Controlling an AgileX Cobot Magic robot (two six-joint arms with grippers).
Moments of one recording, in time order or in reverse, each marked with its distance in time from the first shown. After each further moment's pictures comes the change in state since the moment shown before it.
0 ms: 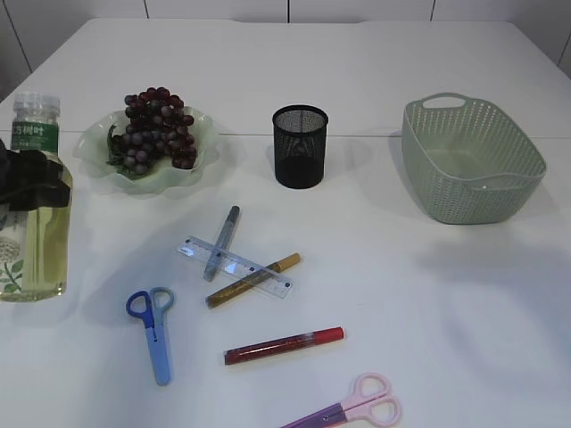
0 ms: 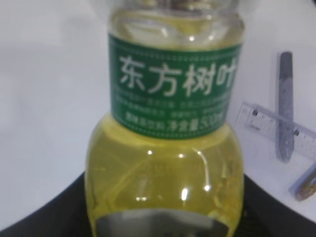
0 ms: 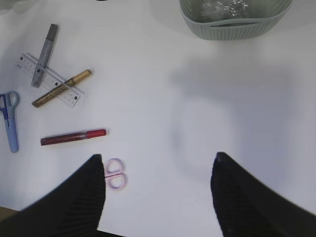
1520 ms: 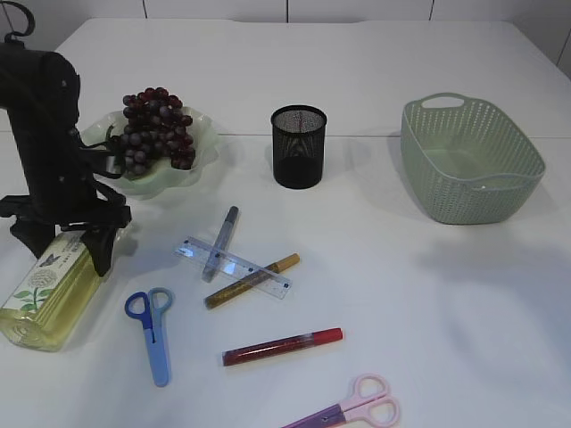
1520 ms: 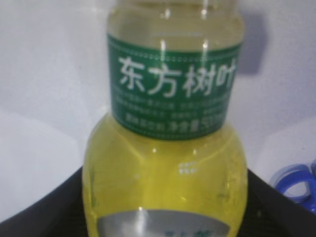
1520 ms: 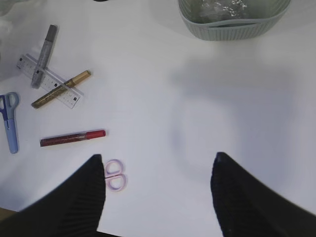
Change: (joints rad) left arm 0.000 0.725 -0.721 0.022 0.819 0.067; right arm 0.000 0.000 0.000 0.001 -0.002 0.000
